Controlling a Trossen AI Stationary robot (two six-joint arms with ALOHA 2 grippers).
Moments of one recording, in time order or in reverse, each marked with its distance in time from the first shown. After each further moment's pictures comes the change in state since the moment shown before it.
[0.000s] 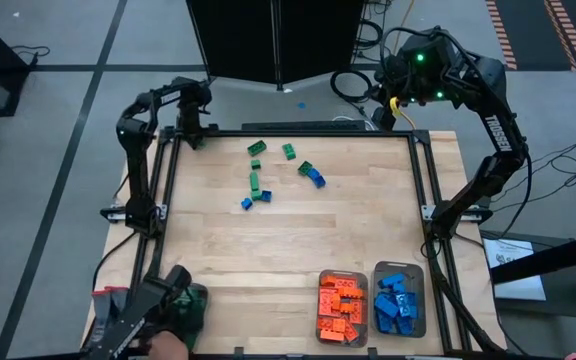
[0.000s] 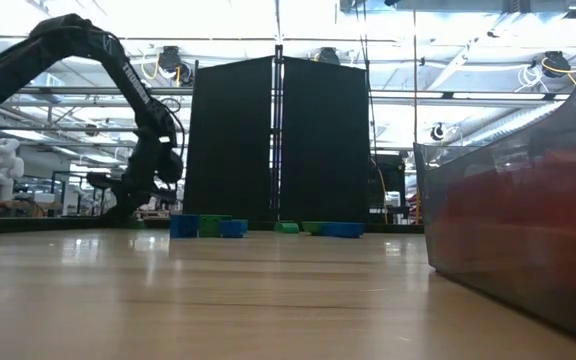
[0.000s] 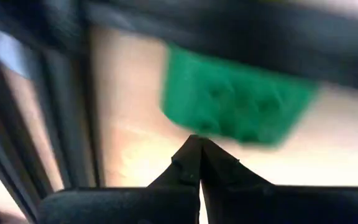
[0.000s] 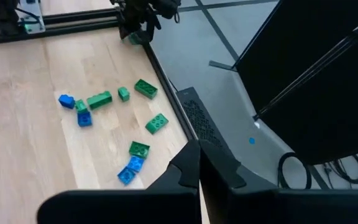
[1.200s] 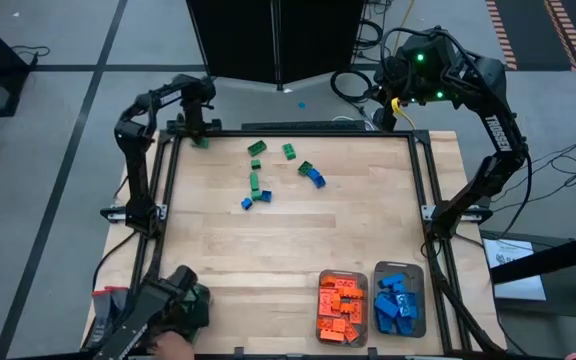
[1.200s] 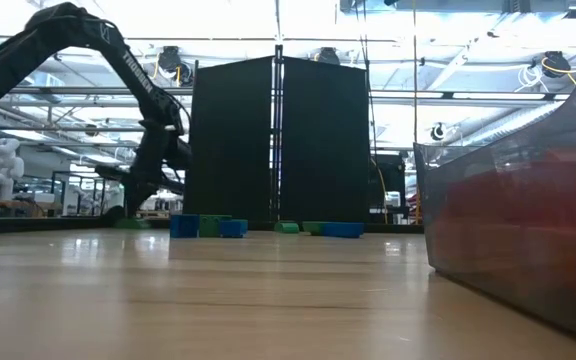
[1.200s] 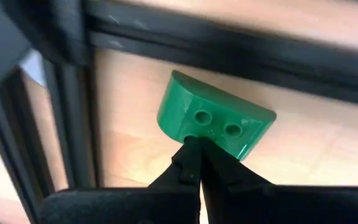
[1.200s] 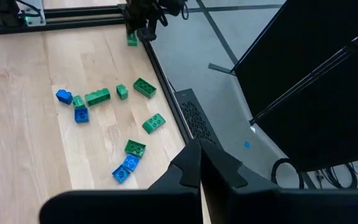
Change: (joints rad) left arm -0.047 -0.045 0.002 0.060 -0.046 -0.014; right arm 0.000 0.000 0.000 0.005 0.000 -0.055
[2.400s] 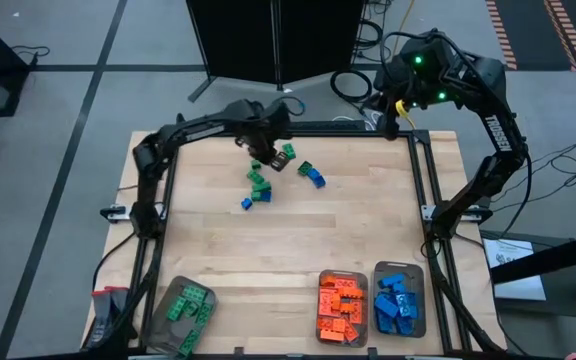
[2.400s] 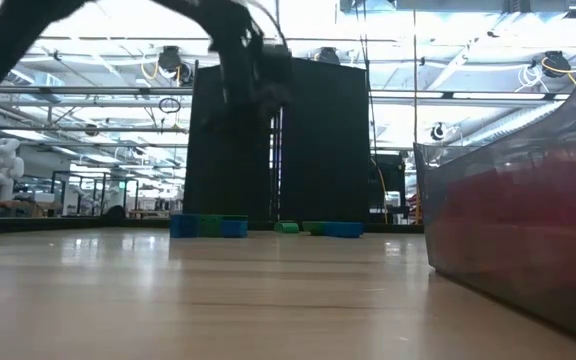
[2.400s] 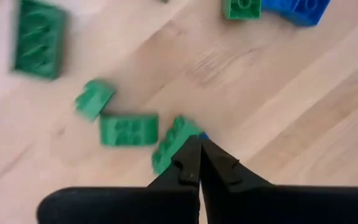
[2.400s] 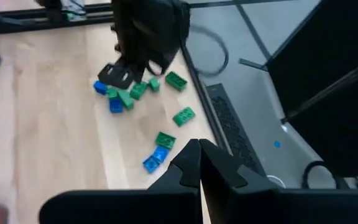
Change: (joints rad) left arm -0.706 -0.128 0.246 0.015 0.176 0.160; right arm 0.000 0.000 0.000 -0.058 -0.116 0.007
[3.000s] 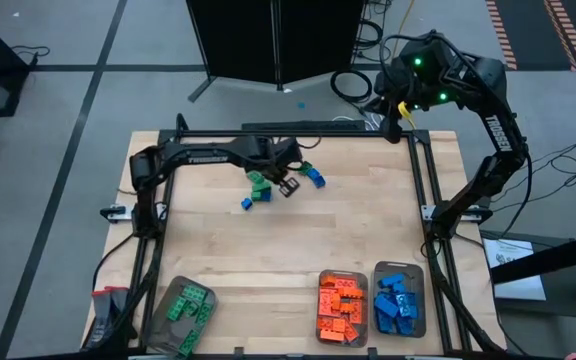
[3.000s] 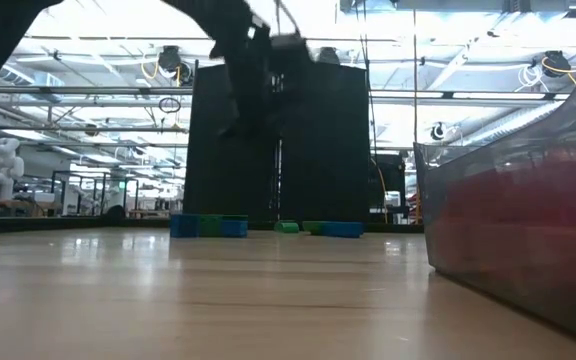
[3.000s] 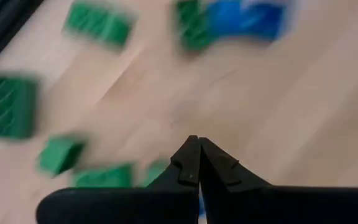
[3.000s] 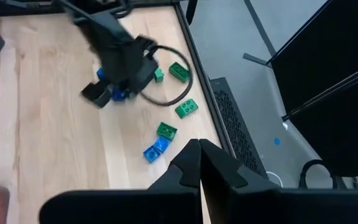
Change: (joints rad) left arm -0.201 -0.063 -0.243 0.367 -0.276 0.031; right arm 0.000 -0.002 0.000 -0.038 -0.014 -0.044
